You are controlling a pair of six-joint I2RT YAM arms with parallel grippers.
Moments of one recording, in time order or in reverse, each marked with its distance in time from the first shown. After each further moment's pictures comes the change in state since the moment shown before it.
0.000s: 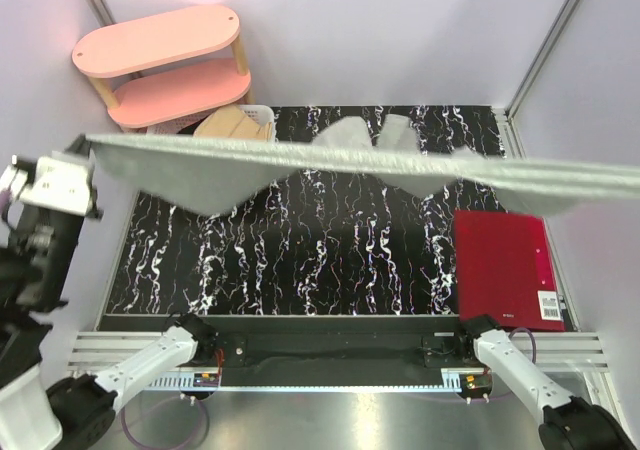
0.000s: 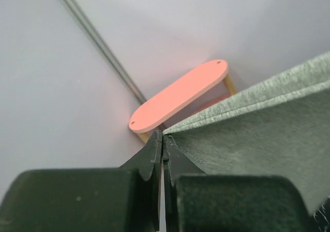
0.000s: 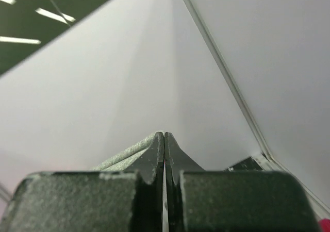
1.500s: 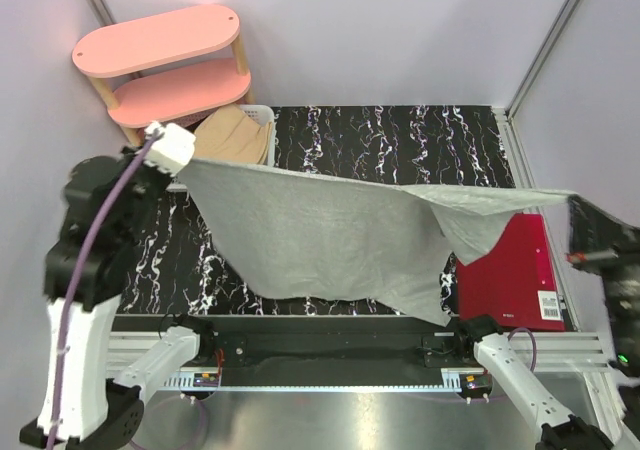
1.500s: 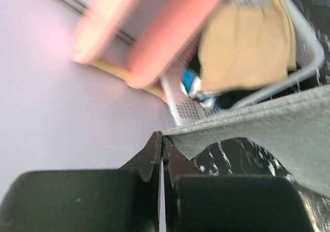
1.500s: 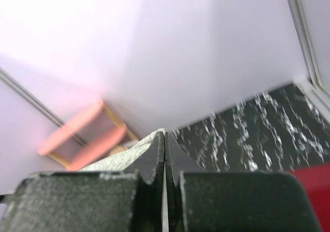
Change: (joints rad) left arm 0.303 0.022 -0.410 -0.065 0.177 0.022; right arm -0.020 -0.197 -0.409 -0.114 -0.283 0.248
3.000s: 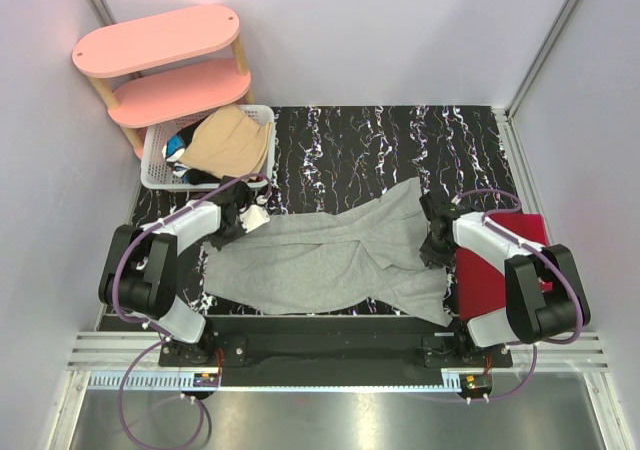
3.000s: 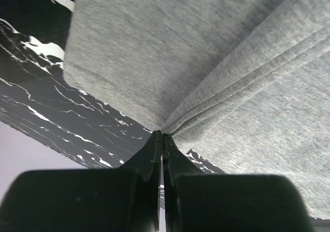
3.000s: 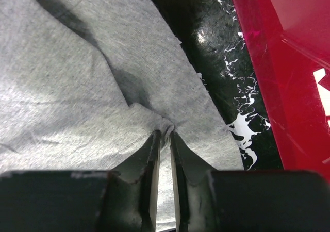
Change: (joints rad) left arm 0.006 0.692 -0.645 0.246 0.011 0.138; right arm -0.004 0.856 -0.929 0.219 -0.142 0.322
